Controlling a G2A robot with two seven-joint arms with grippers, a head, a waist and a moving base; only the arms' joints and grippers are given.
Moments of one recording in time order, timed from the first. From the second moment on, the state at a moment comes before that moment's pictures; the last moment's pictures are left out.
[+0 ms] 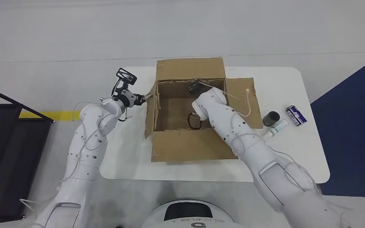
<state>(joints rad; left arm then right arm) 1.15 -1.27 -1.39 -1.35 1.36 -0.43 -0.43 -0.75 -1.53 0.80 -0.97 -1.54 0.11 1.24</state>
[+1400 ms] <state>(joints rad) 1.15 -1.25 -1.36 -1.34 1.33 -0.41 -0.41 -1.19 -1.43 1.28 -1.86 -1.41 -0.22 1.21</state>
